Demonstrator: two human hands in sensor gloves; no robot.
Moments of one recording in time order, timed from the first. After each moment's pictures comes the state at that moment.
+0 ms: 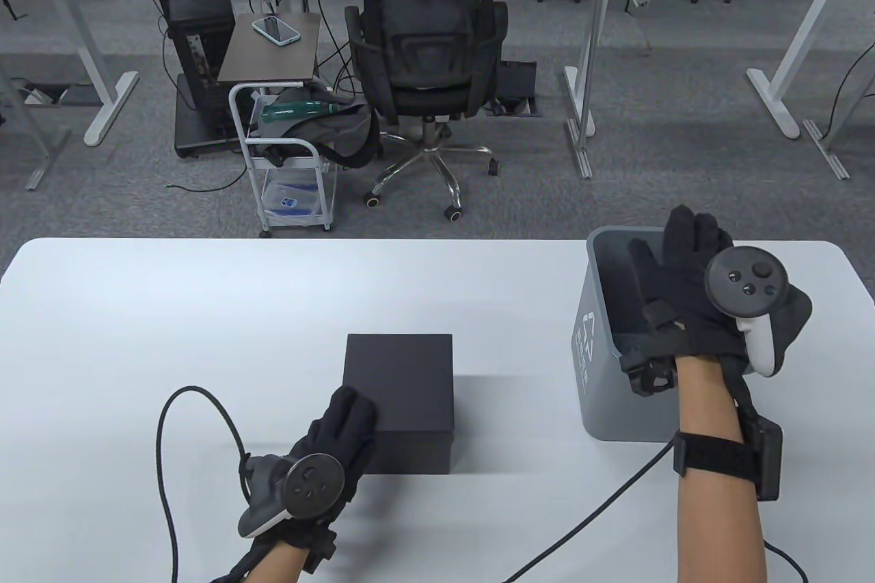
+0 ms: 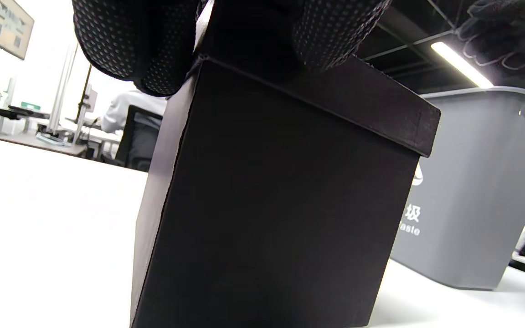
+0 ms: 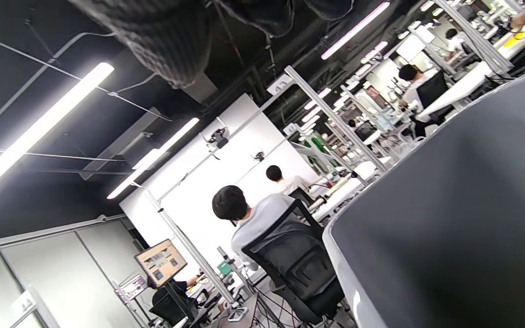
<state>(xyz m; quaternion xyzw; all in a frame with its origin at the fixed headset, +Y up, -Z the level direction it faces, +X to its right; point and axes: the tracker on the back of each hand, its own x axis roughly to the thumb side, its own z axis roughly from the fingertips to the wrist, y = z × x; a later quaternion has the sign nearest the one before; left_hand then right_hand) -0.195 -0.723 -0.316 0.10 -0.15 0.14 0.97 0.259 -0.519 -0.388 -0.01 -0.19 0.90 0.38</state>
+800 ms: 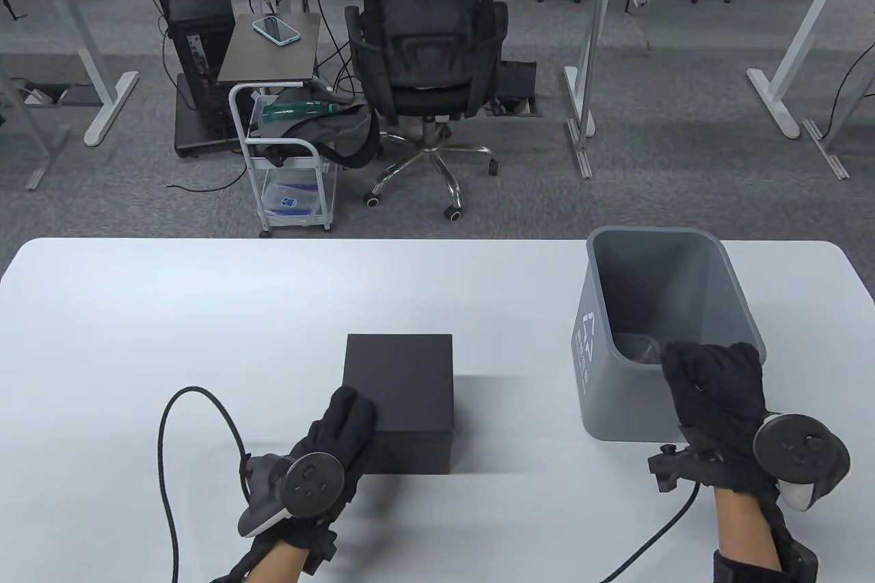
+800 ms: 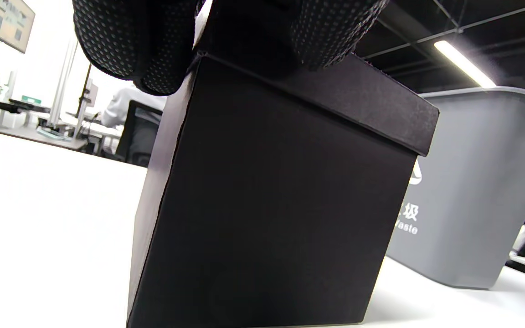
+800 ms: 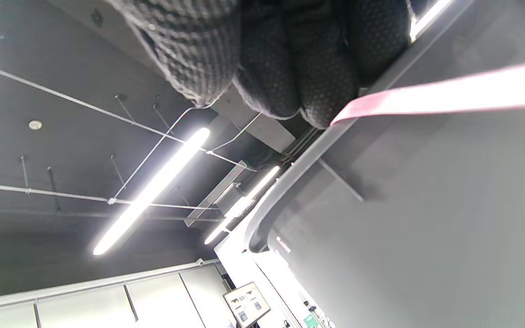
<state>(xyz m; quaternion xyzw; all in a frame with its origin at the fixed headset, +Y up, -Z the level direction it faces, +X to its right) -0.195 -0.724 -0.317 0.09 -0.15 0.15 0.97 0.299 -0.613 -0.318 0.11 -0.32 0.85 0.40</state>
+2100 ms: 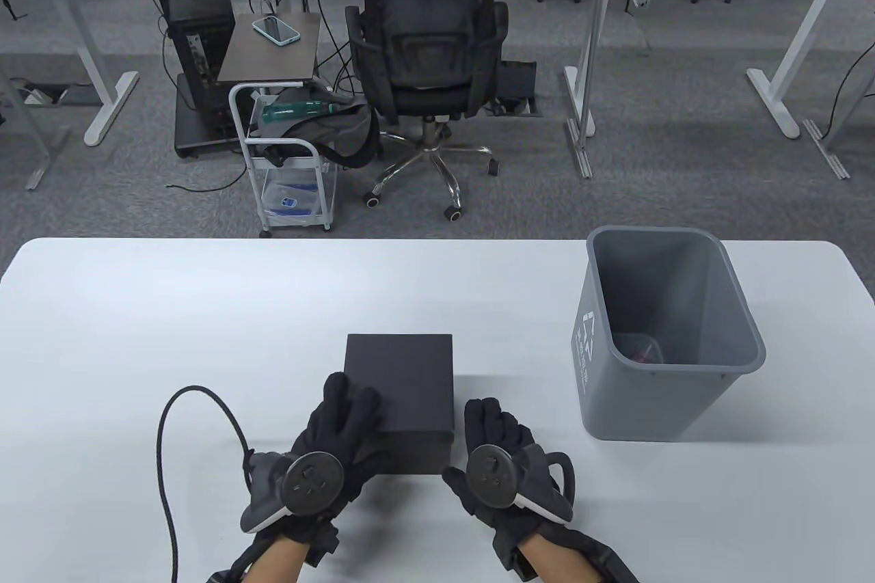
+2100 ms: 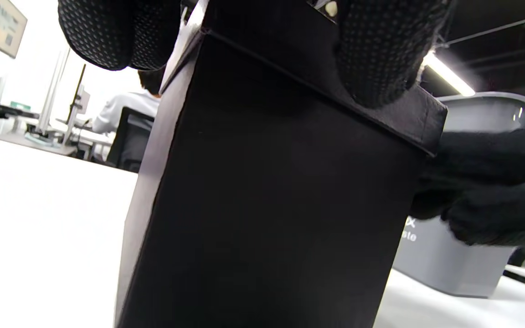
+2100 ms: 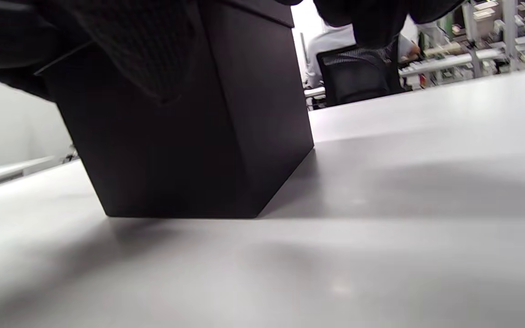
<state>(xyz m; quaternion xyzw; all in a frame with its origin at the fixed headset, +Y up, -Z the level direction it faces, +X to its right) -0.196 -0.733 -0.330 0.10 -0.16 0.16 0.97 0.064 -0.737 -0.329 0.19 0.01 0.97 0.16</state>
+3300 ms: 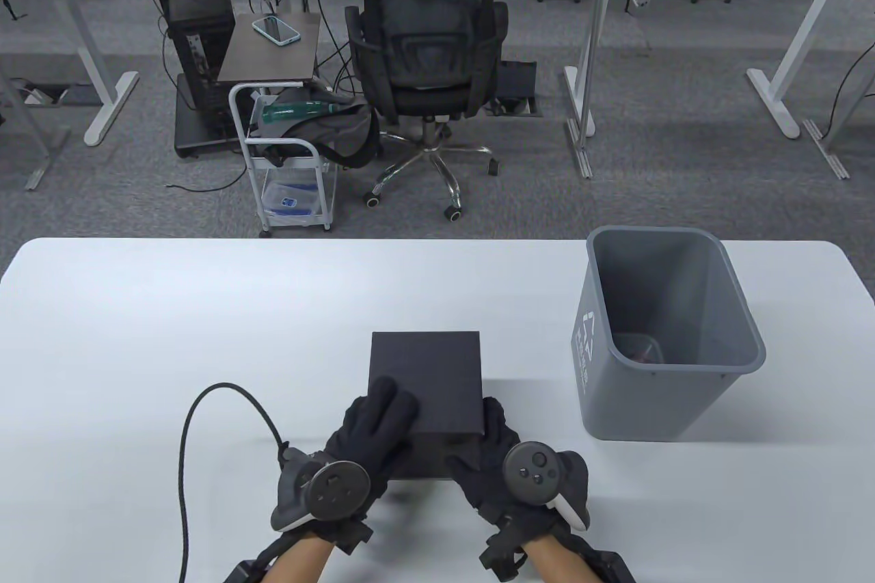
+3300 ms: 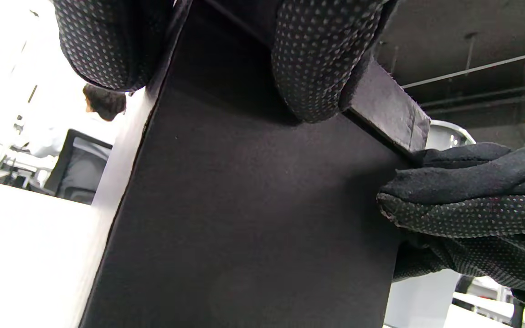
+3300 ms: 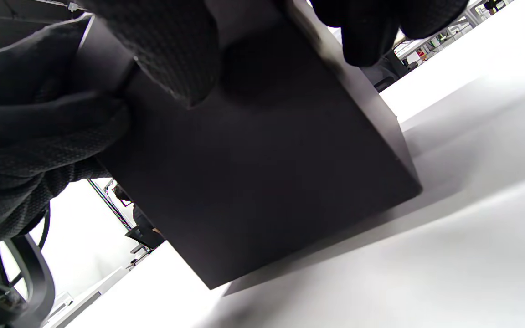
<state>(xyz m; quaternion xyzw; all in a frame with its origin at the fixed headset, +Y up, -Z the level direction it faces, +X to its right) -0.162 -0.732 -0.325 0.17 -0.21 0.18 0.94 0.089 -0.759 -0.332 0.19 -0.02 0.92 0.36</state>
